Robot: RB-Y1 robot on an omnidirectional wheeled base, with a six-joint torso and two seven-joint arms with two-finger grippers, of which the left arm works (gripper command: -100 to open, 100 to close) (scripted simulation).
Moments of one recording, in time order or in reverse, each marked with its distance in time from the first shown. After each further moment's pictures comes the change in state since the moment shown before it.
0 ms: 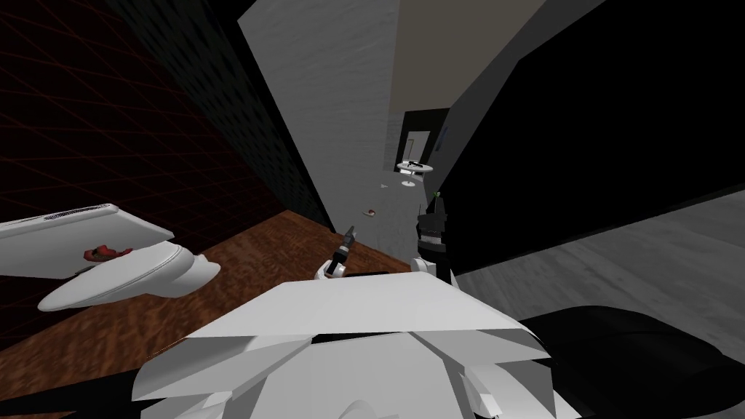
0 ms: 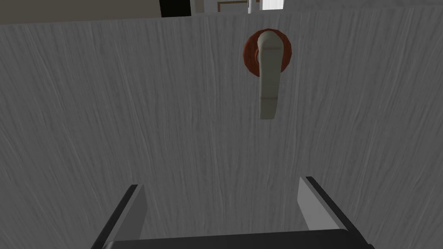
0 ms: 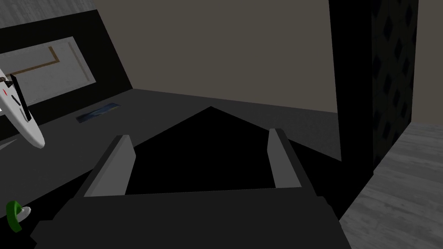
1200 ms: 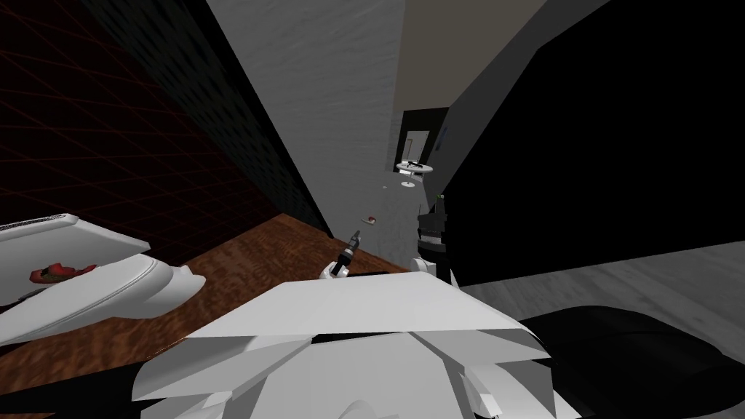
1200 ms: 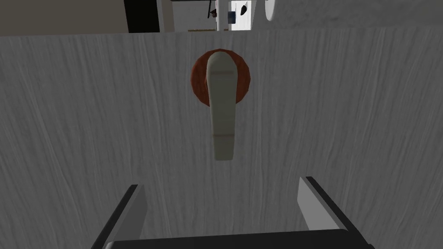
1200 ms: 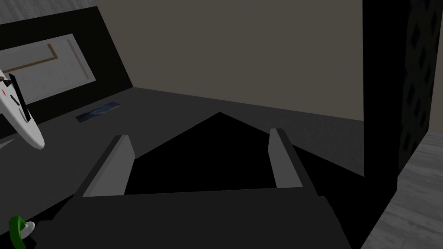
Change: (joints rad) arm -0.084 -0.039 -0.045 0.220 -0.020 -0.025 0.003
